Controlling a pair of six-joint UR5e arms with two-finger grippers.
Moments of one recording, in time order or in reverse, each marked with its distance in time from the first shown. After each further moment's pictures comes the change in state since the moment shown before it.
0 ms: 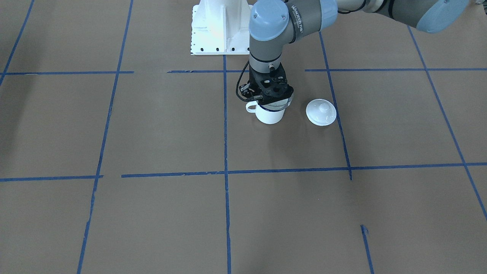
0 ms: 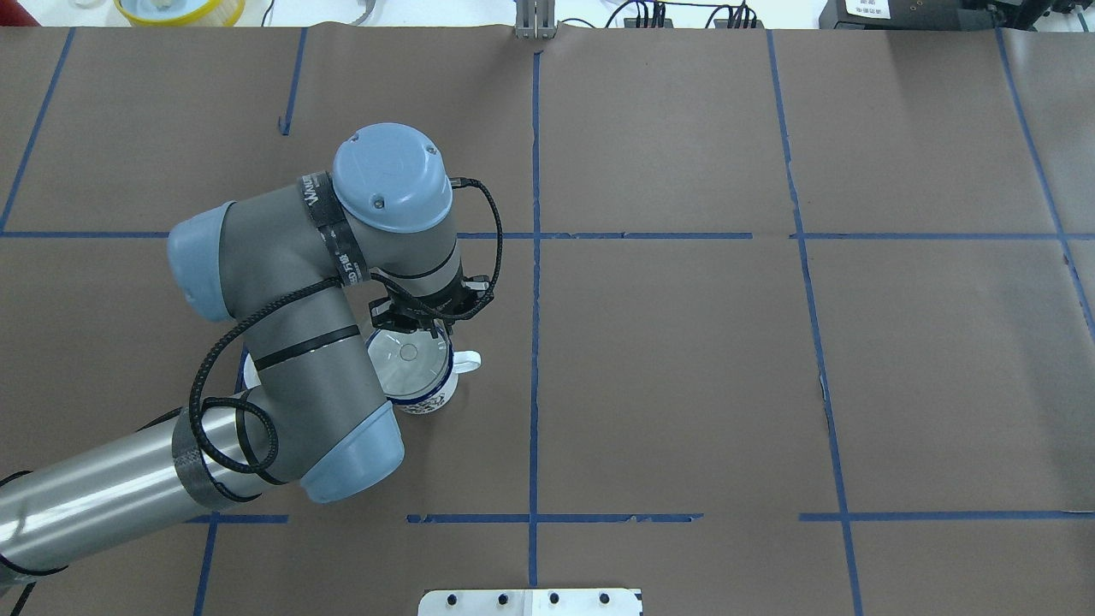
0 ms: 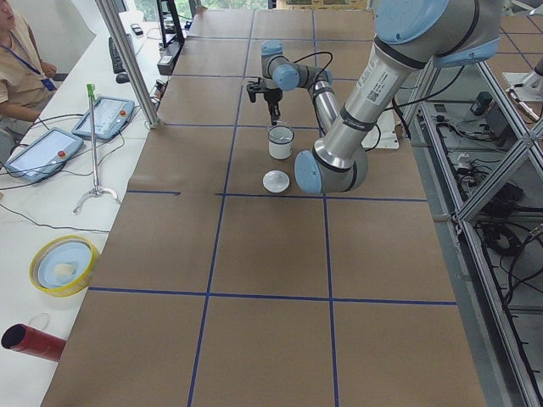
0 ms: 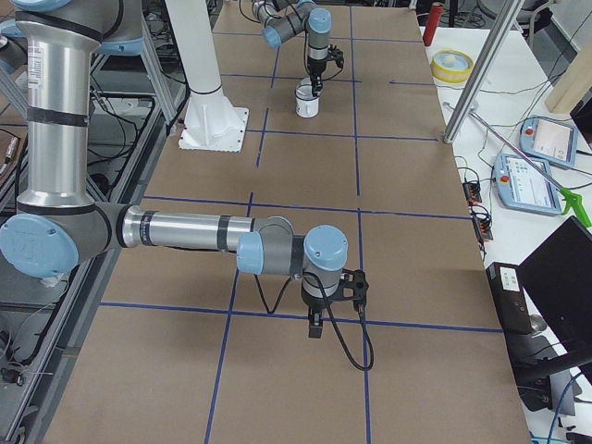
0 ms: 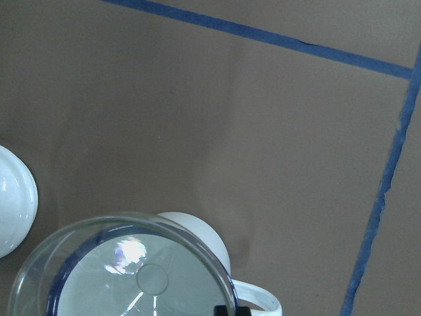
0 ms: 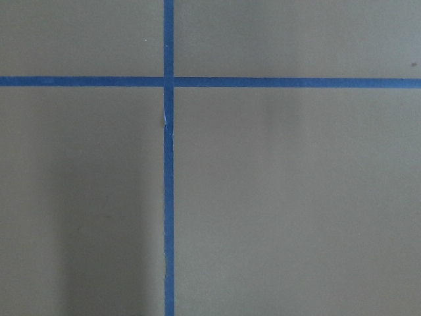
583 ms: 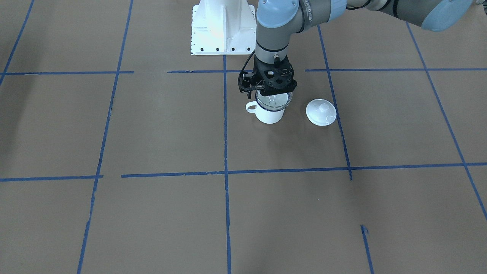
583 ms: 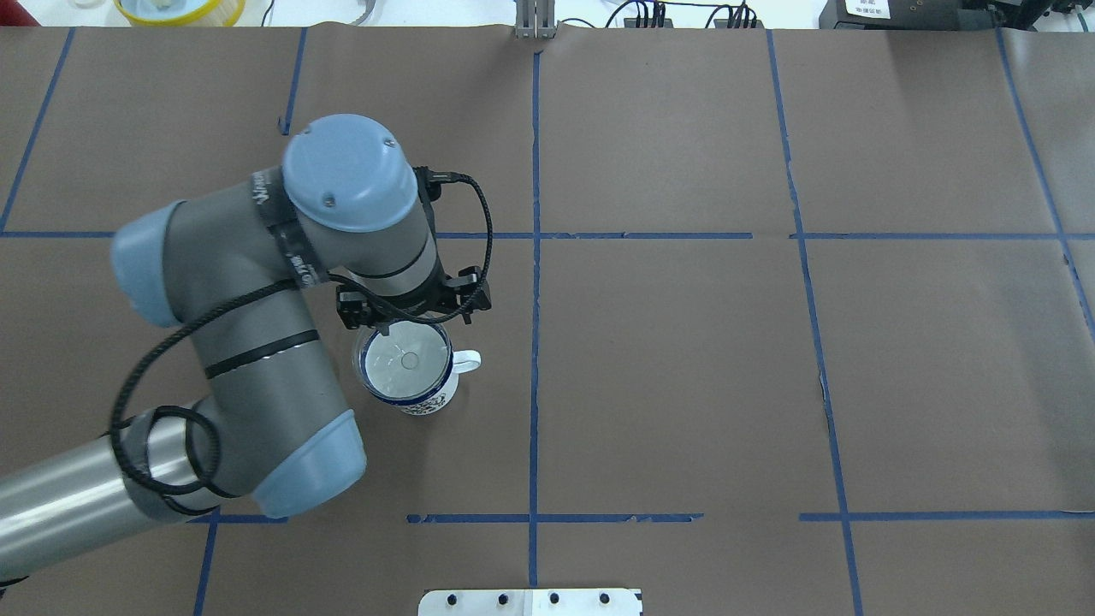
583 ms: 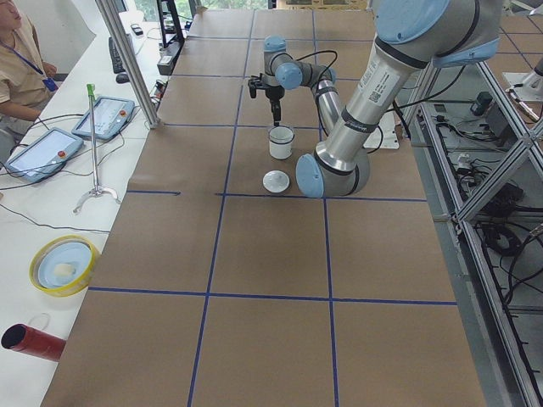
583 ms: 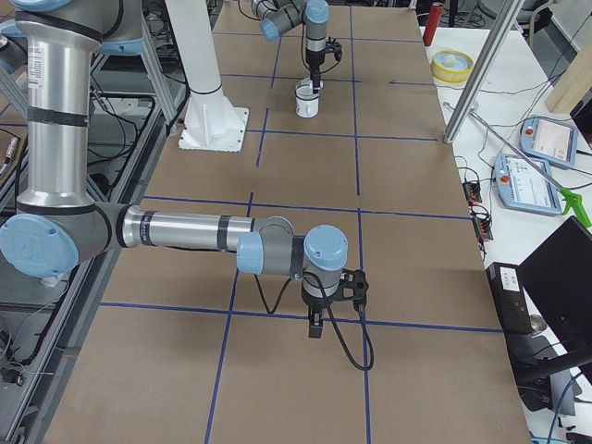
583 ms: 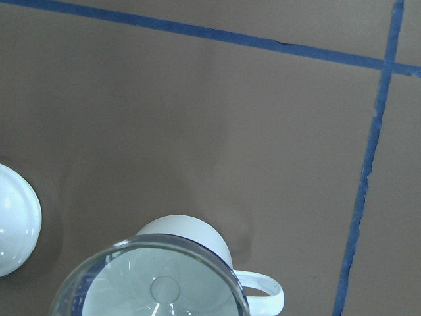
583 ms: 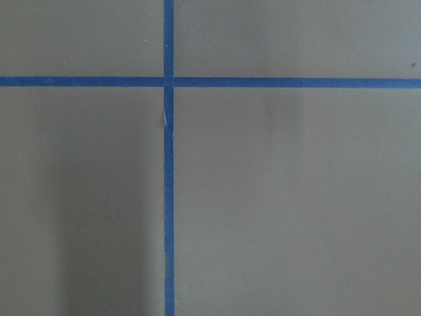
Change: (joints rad) left arm -0.029 0.070 -0.139 0.004 0.002 0.140; right arm 0.000 0.000 0.000 0.000 0.000 0.000
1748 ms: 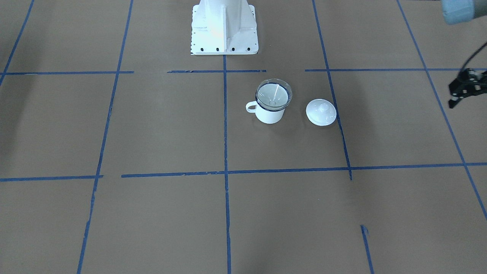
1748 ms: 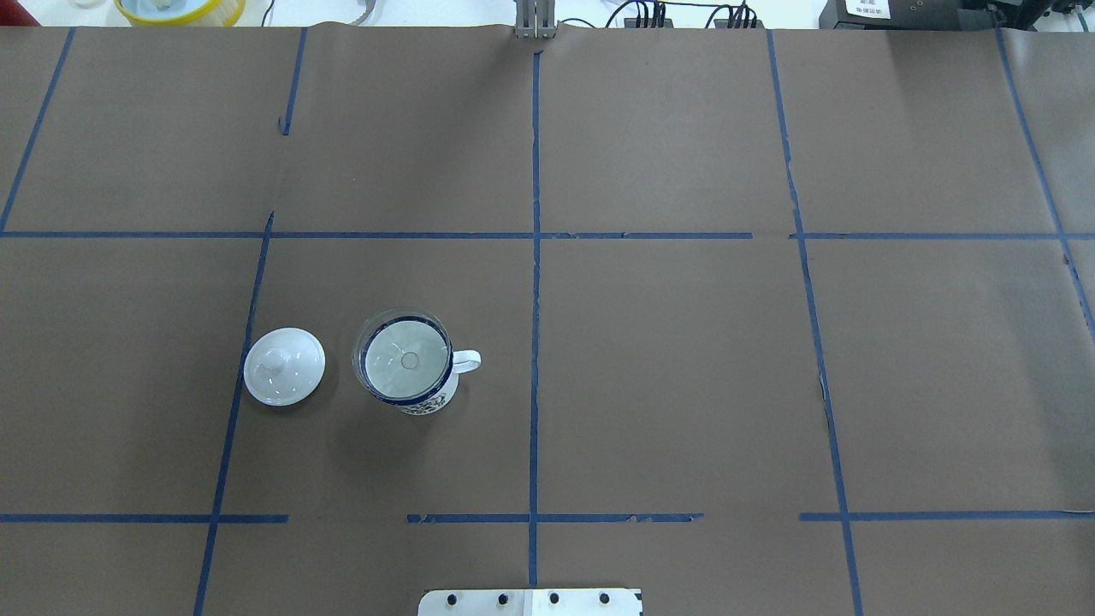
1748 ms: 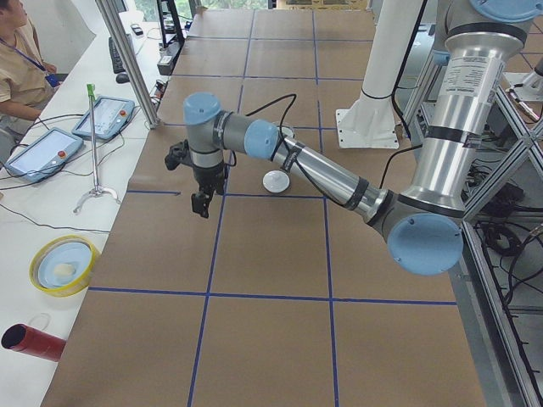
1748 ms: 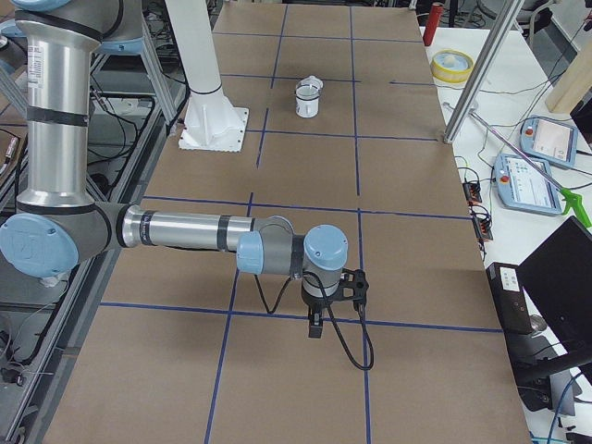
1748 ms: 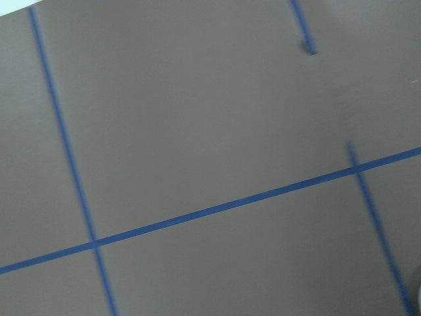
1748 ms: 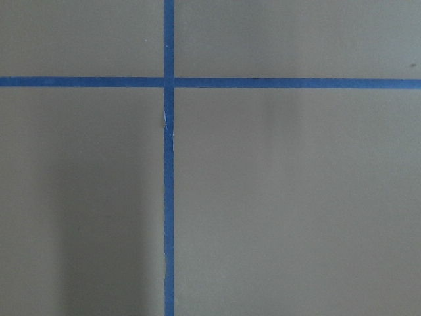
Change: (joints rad) left arm -0.886 0.513 0.094 -0.005 -0.290 1.432; right arm 0.000 0.000 0.000 0.000 0.000 0.000
